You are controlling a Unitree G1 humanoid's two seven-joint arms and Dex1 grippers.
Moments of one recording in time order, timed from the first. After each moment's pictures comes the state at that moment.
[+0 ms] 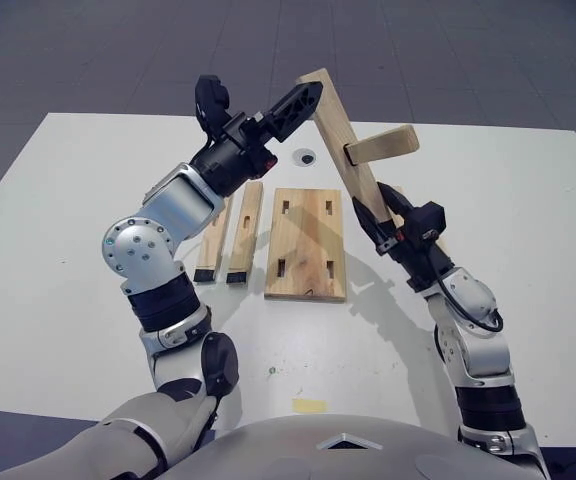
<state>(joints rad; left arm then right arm) -0.59 -0.08 0.45 -0.23 -0.99 1.16 -0.05 0.02 -0.24 0.06 -0.25 0.20 -0.03 0.47</state>
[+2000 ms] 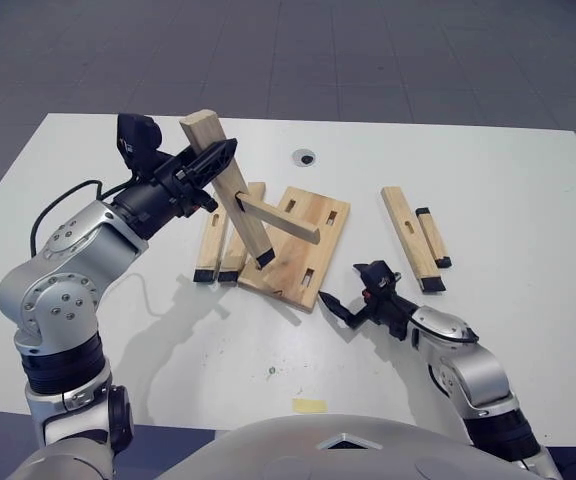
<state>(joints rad) -0.26 0.46 0.27 -0.48 -0.92 0.86 -0.25 0.14 -0.35 0.22 -0.31 0.20 0.53 0.46</state>
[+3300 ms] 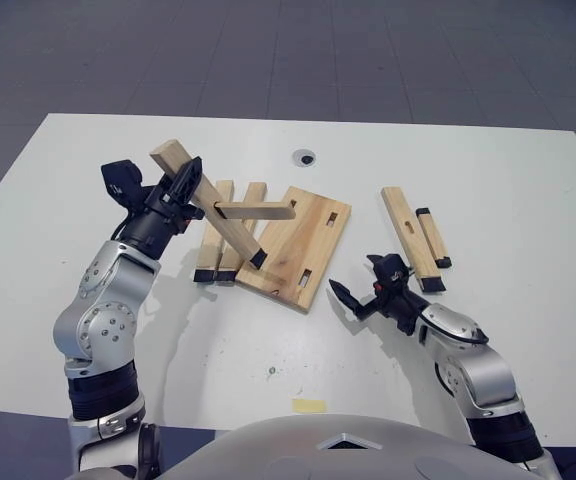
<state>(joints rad) -0.06 0.27 0.23 -0.41 -0.75 0.53 -0.20 0.17 -0.34 0.16 -0.31 0.19 0.48 0.44</state>
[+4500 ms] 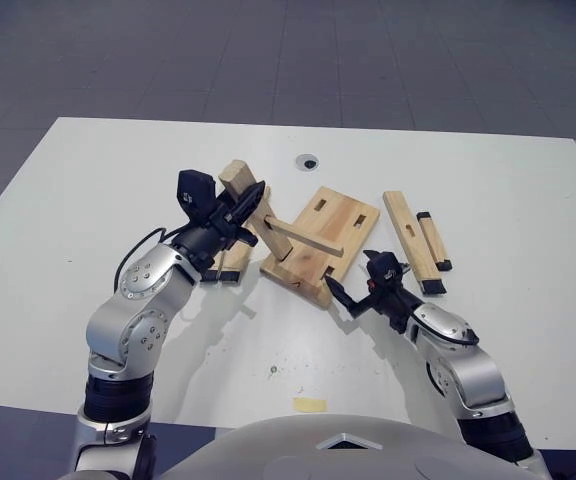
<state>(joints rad) -0.07 0.31 -0.02 -0.50 -0.63 0.59 -0.21 0.17 -0.30 0.19 -0.31 0.14 0.44 0.39</state>
